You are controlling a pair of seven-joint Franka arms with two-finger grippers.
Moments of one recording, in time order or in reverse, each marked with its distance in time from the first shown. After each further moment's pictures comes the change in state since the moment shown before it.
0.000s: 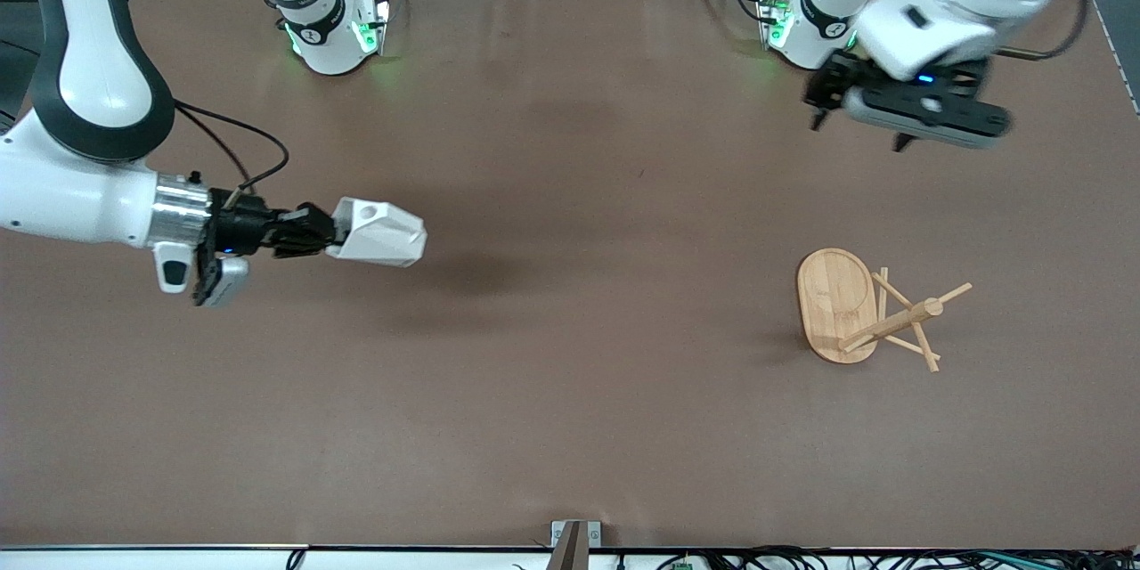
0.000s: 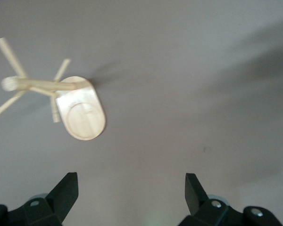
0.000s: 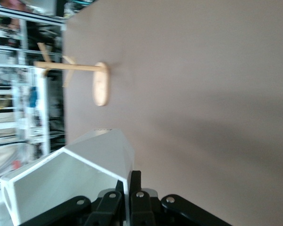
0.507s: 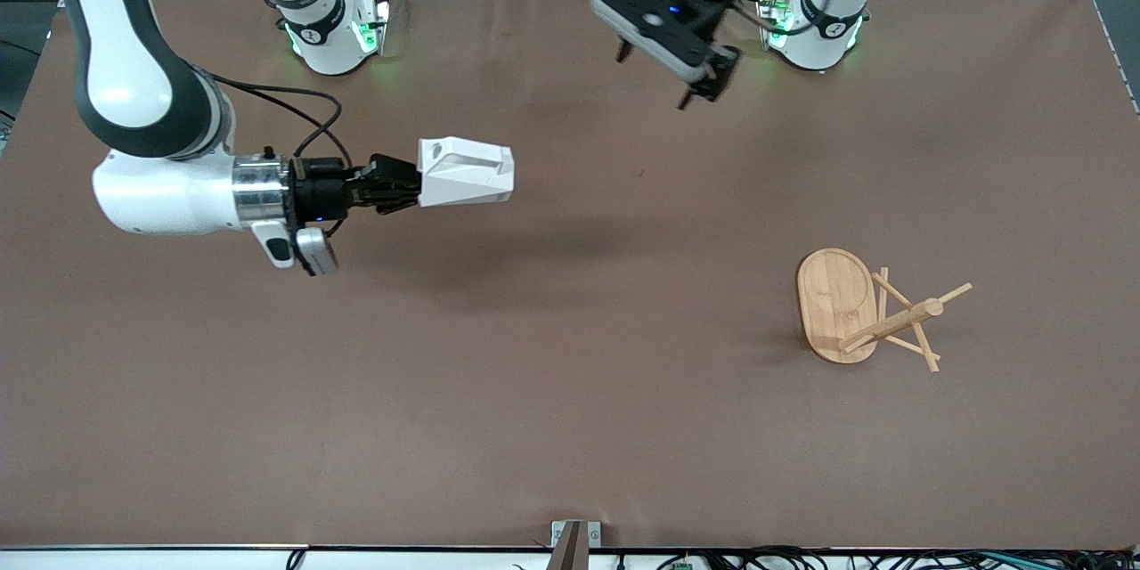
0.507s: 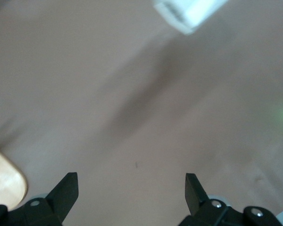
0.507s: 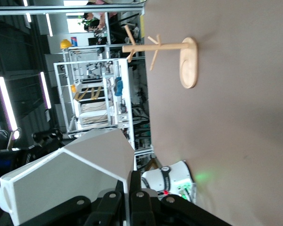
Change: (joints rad) left arm -0.245 0.085 -0.086 0.037 -0.065 0.184 0.072; right arm 0.014 0.005 0.124 -0.055 0.370 -0.056 -0.004
